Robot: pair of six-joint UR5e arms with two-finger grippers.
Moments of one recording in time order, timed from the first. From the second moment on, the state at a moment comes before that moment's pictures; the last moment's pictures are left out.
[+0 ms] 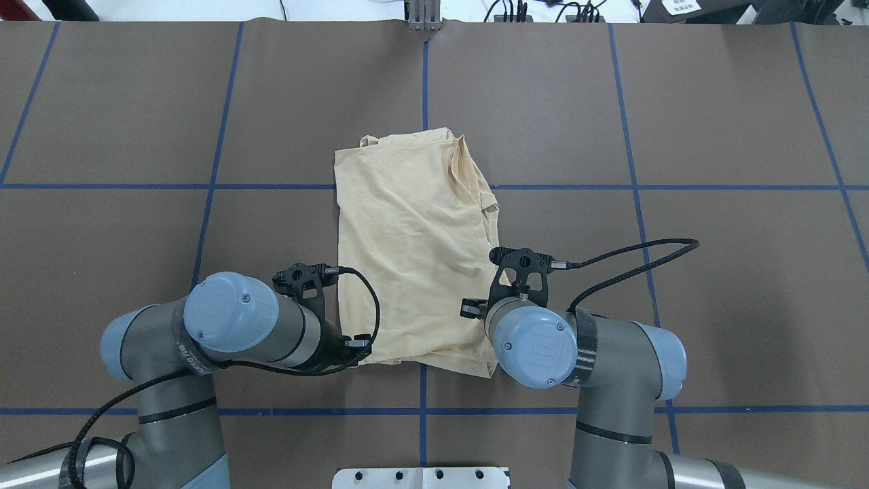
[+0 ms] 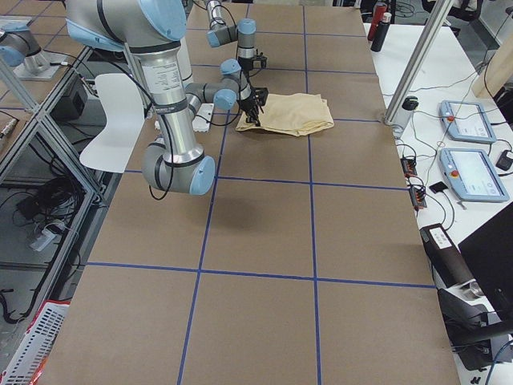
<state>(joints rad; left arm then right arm) -0.34 -1.96 -1.88 -1.95 -1.88 -1.50 0.26 -1.14 1.91 -1.48 1.40 1.55</state>
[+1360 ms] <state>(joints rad) -0.30 -1.99 -2.16 -1.63 -1.92 -1.59 0.16 -1.25 2.17 -1.60 1.39 1.56</state>
